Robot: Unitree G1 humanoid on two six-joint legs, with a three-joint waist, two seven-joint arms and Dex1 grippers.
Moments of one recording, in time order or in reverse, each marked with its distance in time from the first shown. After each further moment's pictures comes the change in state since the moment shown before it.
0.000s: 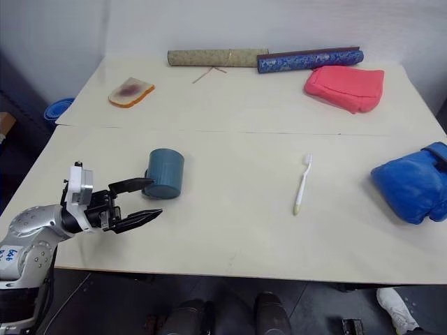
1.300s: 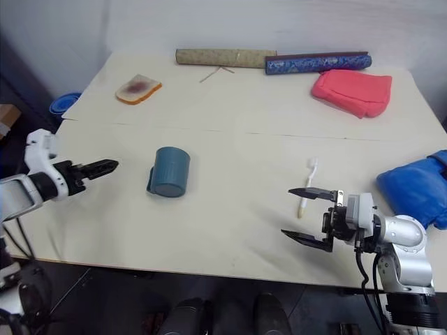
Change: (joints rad) left arm -0.423 0.015 0.231 0.196 -0.070 1.033 0.835; right arm 0.365 0.621 0.259 -0.833 0.115 -0.327 0.257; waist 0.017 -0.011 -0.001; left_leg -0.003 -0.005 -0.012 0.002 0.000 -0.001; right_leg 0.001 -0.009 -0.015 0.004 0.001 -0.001
